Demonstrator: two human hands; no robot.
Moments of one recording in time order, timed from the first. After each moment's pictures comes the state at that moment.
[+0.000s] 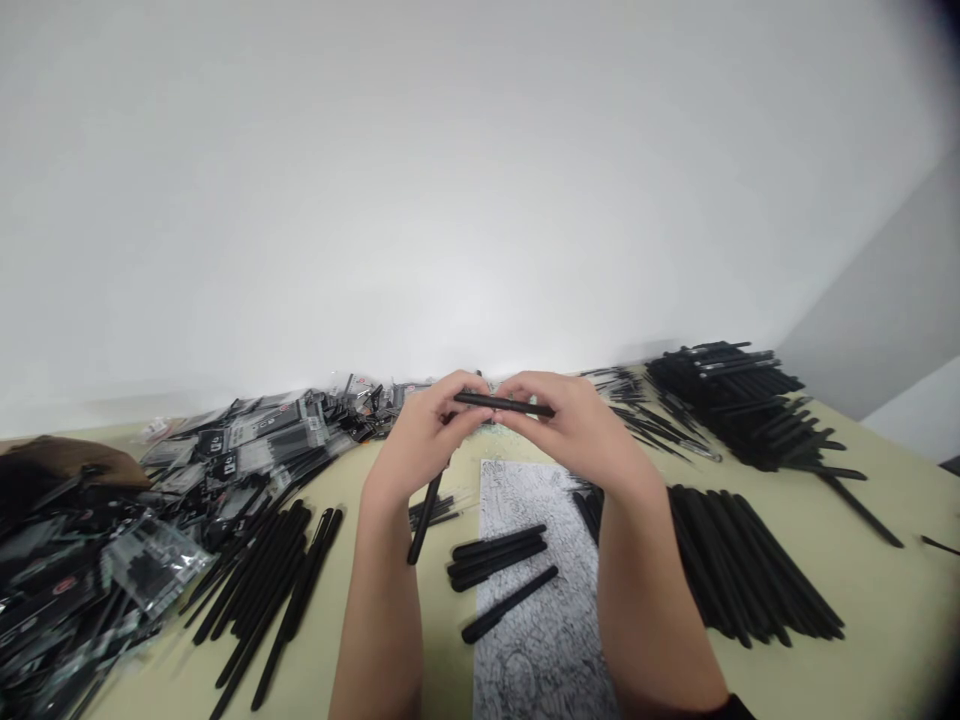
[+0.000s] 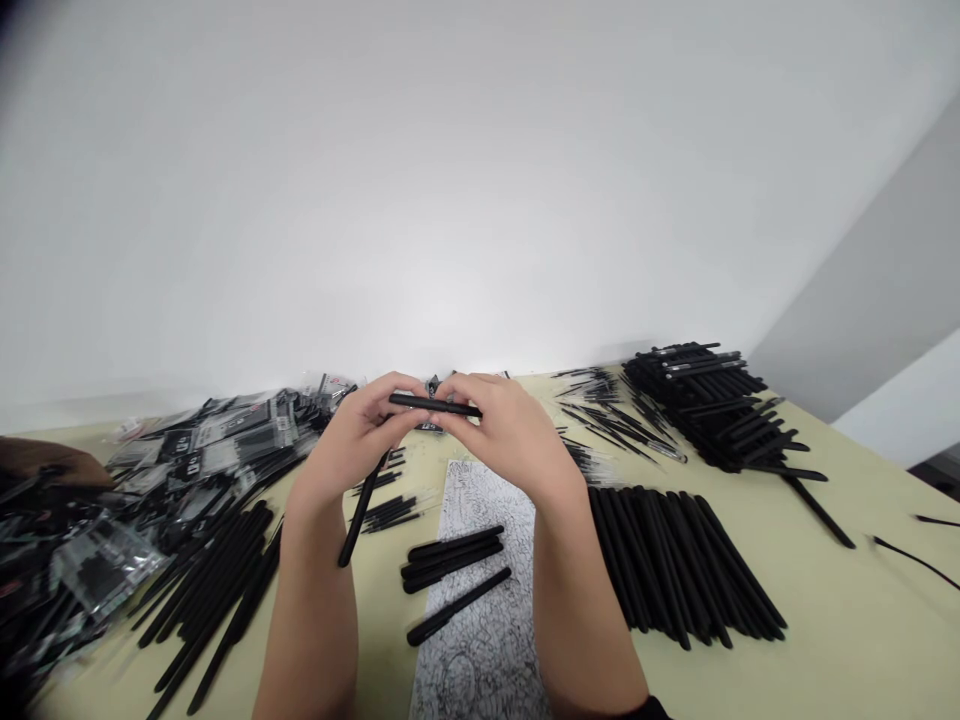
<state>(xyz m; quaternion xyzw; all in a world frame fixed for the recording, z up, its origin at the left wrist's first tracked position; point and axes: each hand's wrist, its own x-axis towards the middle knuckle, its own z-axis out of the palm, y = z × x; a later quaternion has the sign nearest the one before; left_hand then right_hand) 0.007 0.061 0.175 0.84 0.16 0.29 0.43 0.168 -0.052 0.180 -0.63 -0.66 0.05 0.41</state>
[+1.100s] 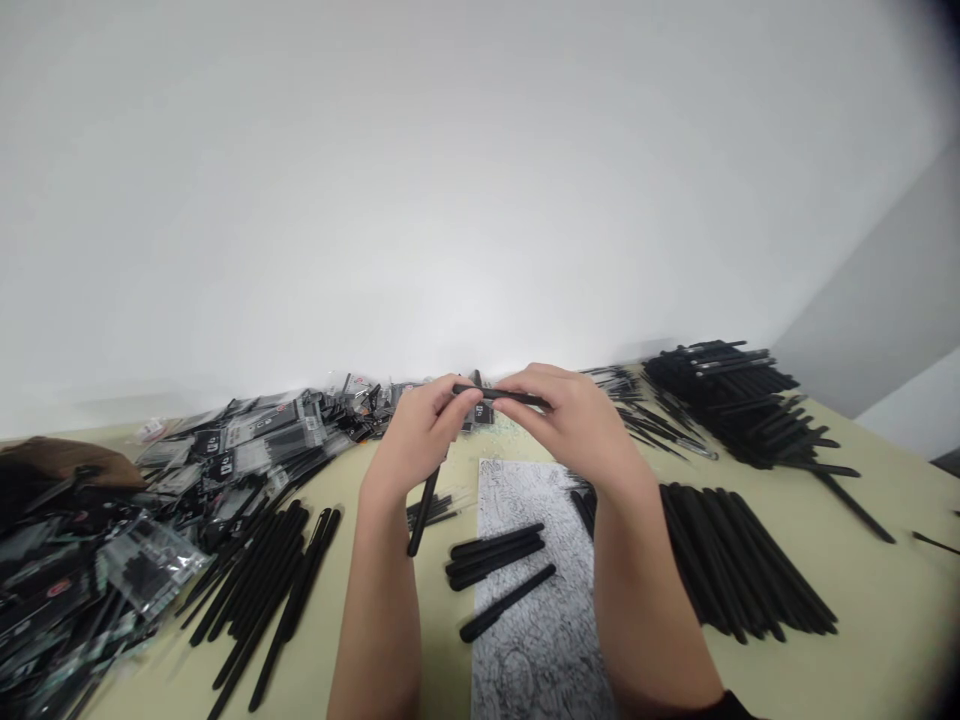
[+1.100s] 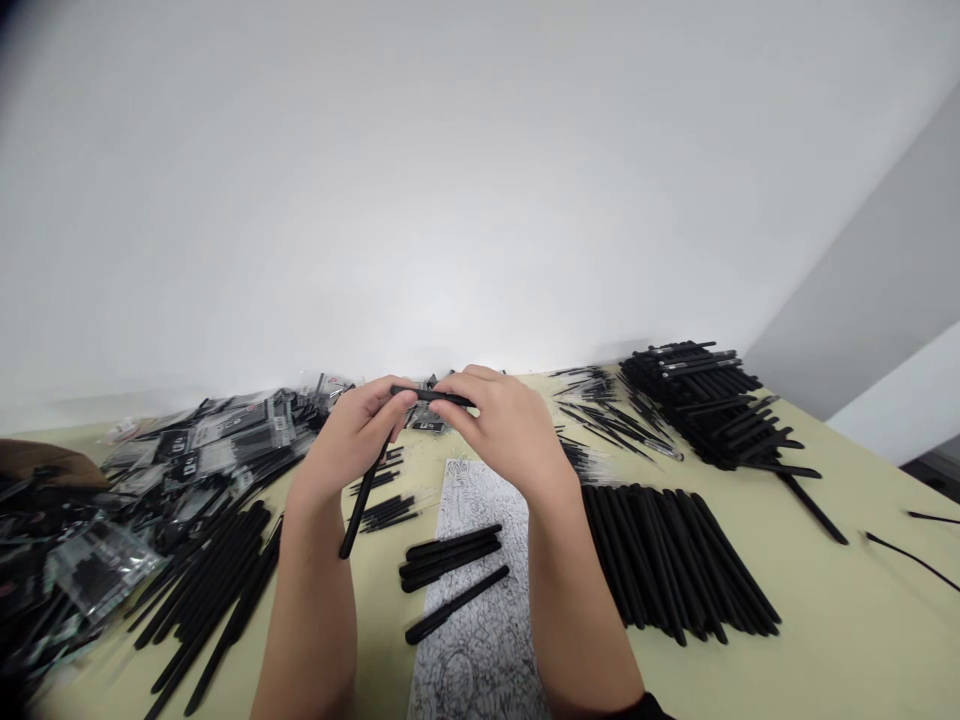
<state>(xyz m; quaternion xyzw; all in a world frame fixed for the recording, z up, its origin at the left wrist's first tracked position) 0.008 0.065 0.174 0.86 0.20 0.30 0.36 0.170 -0.048 0.175 -0.65 -0.65 -0.04 0.39</state>
